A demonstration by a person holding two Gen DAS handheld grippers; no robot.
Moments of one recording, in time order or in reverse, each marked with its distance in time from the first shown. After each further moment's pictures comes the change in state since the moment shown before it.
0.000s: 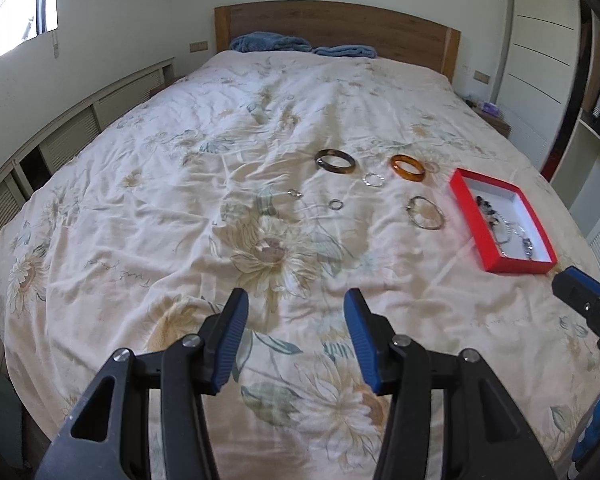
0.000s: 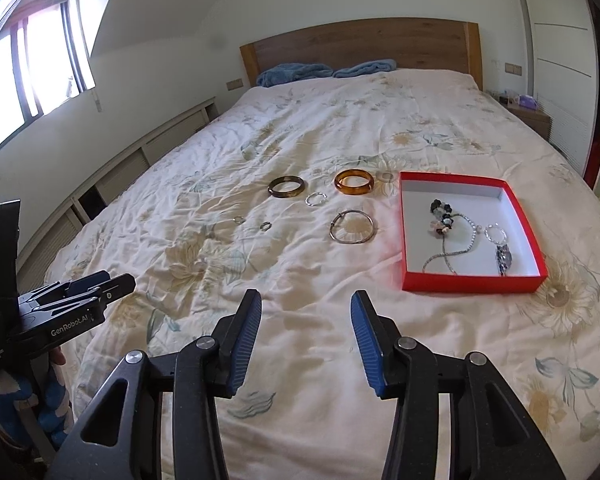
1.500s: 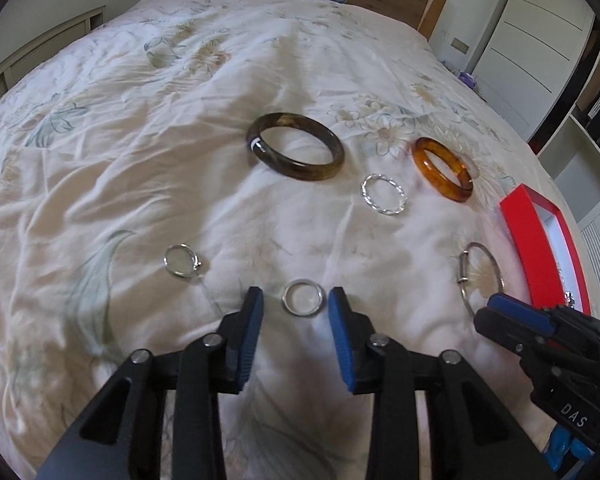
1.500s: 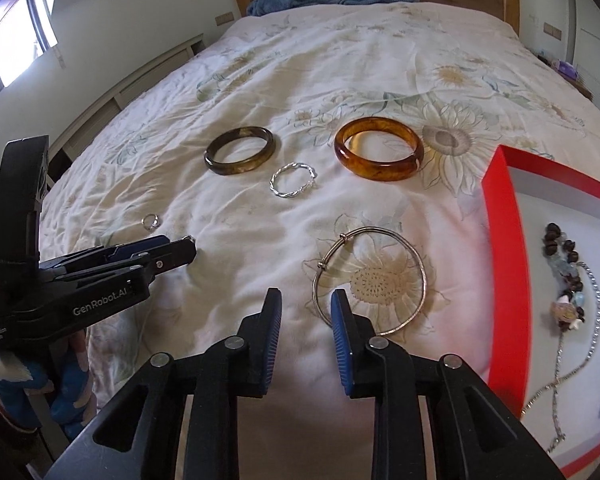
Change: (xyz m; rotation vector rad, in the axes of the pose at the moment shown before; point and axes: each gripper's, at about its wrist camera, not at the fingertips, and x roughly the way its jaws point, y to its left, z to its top) left arm 0.261 -0.031 0.098 0.018 0.182 -0.242; right arm 0.254 -0.033 0.072 -0.022 0.247 0.007
